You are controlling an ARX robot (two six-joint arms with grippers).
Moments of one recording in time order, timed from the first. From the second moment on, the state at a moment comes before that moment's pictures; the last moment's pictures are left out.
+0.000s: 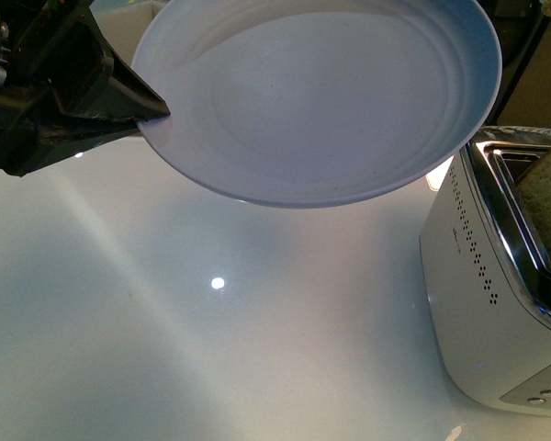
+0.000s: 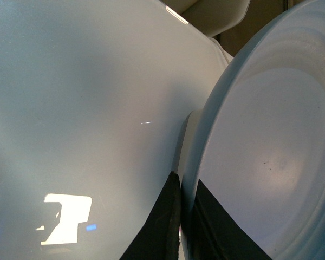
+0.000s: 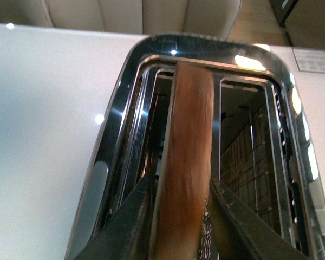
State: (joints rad) left arm -0.38 1.40 0.77 -0.01 0.23 -0.80; right arm 0.17 1.45 0.32 0.67 0.18 -0.01
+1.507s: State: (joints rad) left arm -0.38 1.40 0.77 -0.01 0.23 -0.80; right arm 0.00 0.68 0.02 0.66 0.00 -0.01
